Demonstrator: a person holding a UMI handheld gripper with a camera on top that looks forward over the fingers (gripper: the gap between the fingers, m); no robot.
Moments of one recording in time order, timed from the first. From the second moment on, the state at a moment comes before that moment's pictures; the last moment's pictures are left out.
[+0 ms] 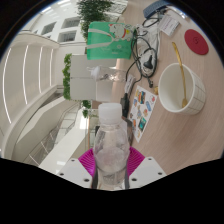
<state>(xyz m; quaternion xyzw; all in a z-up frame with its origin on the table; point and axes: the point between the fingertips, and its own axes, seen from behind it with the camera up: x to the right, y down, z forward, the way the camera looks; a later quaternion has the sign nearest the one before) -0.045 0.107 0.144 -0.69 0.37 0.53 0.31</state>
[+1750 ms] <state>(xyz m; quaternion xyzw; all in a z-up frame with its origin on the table) 0.304 0.141 0.049 -0.81 0.09 -0.04 0.57</state>
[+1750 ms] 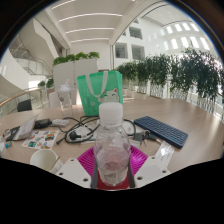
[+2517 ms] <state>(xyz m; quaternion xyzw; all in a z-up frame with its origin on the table) 0.183 -0.081 0.146 -0.85 0.12 -0.06 0.51</state>
